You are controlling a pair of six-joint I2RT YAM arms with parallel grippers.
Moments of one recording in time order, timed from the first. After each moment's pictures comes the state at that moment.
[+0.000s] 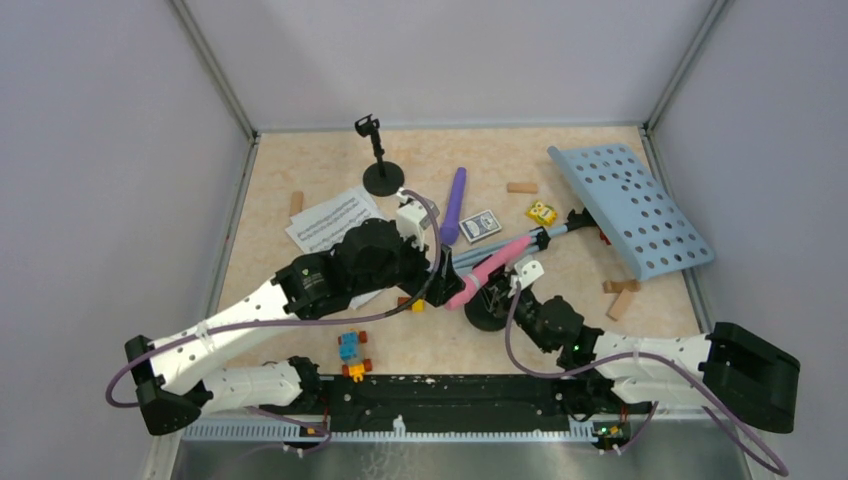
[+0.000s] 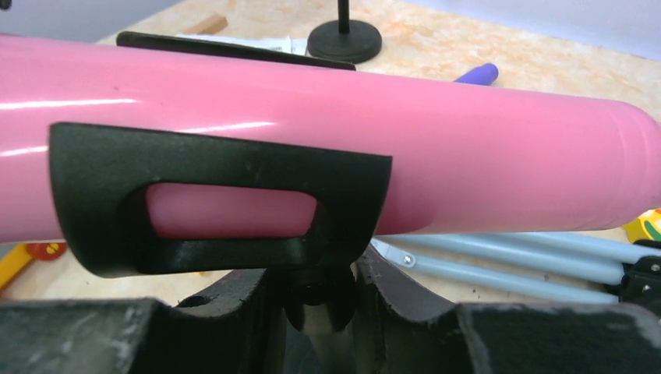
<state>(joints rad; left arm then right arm) -1.01 1.05 1.11 -0.53 0.00 -0.47 1.08 1.00 0.16 0.86 0.44 0.05</state>
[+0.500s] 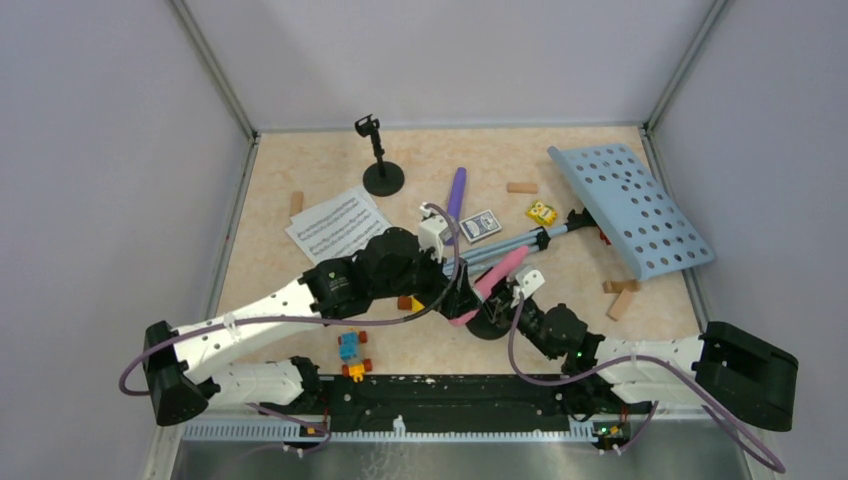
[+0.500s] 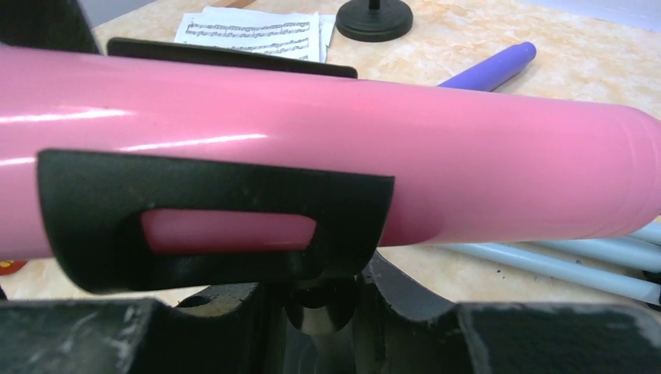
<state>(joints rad) -1.03 1.12 1.00 -0.38 0.11 -0.53 1.09 1.01 0.06 0.95 0.37 0.06</state>
